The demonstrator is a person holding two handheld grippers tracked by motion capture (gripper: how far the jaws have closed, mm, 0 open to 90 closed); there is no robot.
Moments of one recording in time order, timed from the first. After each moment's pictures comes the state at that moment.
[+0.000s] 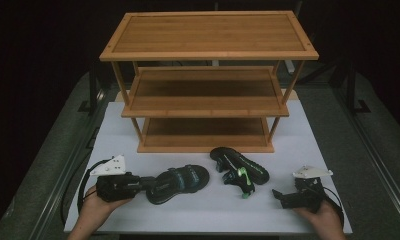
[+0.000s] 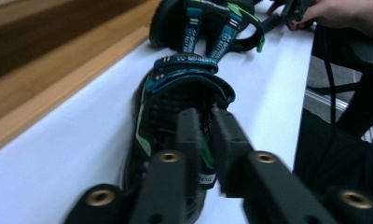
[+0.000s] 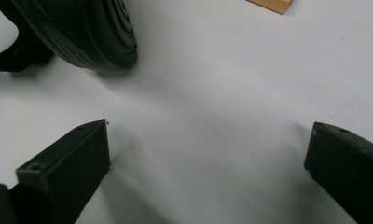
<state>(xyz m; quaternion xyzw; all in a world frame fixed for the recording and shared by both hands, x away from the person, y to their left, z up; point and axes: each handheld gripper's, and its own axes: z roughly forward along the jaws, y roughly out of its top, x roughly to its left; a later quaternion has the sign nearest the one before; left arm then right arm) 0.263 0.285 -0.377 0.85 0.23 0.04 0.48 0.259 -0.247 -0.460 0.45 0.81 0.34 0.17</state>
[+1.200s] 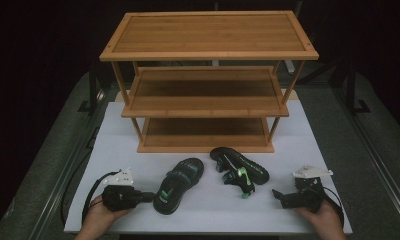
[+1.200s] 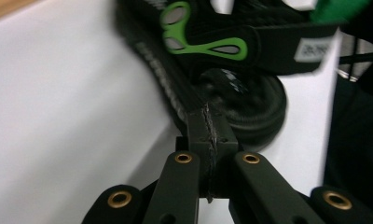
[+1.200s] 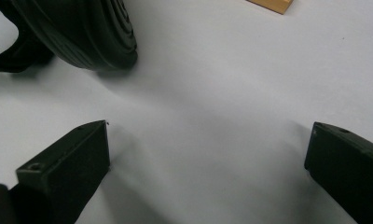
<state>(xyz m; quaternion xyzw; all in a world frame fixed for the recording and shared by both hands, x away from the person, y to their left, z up) 0.257 0.286 -0.433 0.87 0.25 -0.01 0.41 0.259 -0.247 -0.460 0.45 0.81 0.34 0.17</state>
